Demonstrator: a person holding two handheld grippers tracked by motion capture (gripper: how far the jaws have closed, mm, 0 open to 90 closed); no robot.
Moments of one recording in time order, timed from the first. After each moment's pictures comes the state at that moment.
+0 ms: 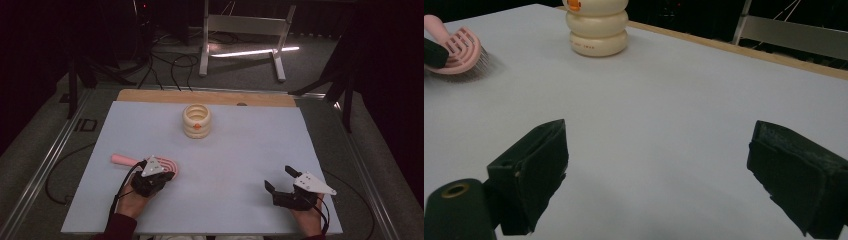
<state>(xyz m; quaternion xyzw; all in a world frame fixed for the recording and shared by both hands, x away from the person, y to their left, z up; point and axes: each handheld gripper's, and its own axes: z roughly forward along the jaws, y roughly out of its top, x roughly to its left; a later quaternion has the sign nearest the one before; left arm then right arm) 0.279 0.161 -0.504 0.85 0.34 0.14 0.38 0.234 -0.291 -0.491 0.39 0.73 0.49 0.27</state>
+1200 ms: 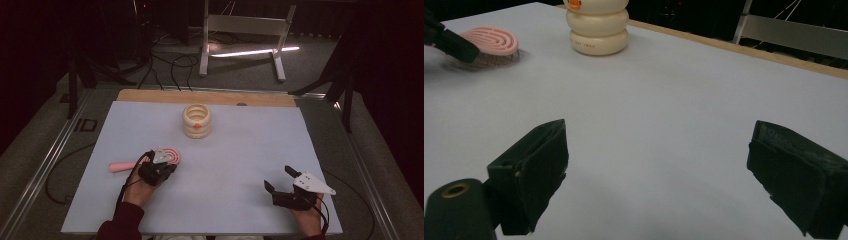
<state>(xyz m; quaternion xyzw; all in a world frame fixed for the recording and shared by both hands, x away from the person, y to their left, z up) 0.316 0.145 -0.501 0.86 0.37 0.14 0.33 0.235 -0.290 -0.491 0.39 0.74 0.48 0.27</state>
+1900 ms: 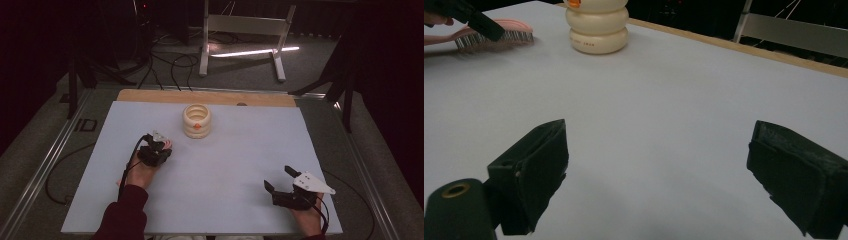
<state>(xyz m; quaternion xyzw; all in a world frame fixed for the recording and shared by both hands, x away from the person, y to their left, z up) 0.361 0.155 -0.490 0.83 0.45 0.15 0.30 0.236 -0.290 -0.492 0.39 0.74 0.48 0.27</state>
